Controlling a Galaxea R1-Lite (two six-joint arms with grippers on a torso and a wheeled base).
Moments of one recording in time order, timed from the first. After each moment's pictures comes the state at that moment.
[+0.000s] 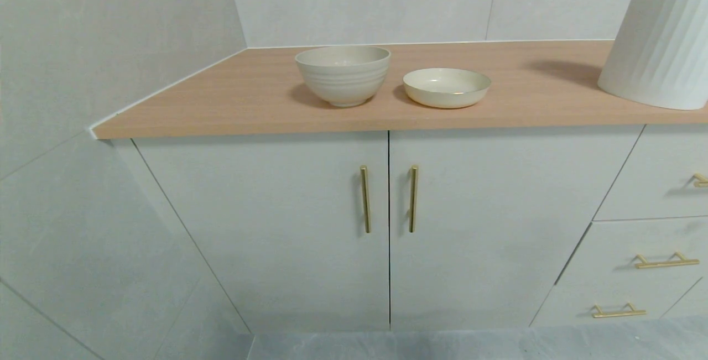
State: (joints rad) left arm 0.00 0.00 0.00 0.00 0.01 0.00; right arm 0.01 0.01 -0.09 0.01 0.21 -0.03
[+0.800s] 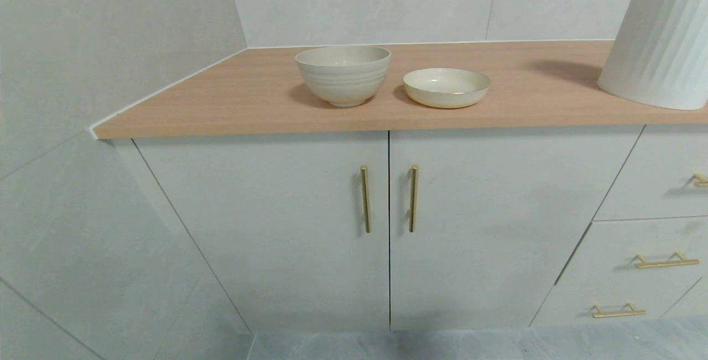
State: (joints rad) left arm 0.00 0.00 0.00 0.00 0.01 0.00; right arm 0.12 0.57 -0.30 -0.02 0.41 -0.07
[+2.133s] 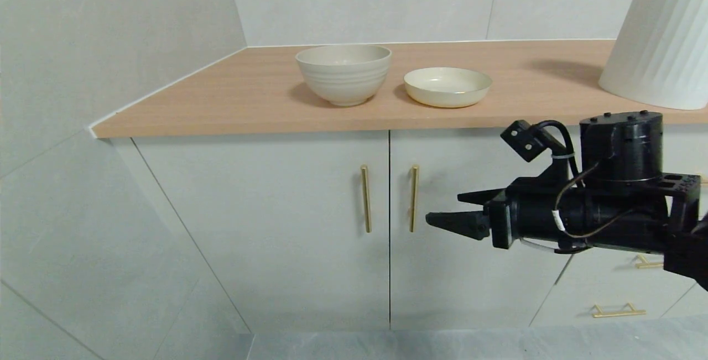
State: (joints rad) left arm 0.00 0.00 0.00 0.00 0.01 0.00; right arm 0.55 1.65 -0.87 -0.47 0.38 0.13
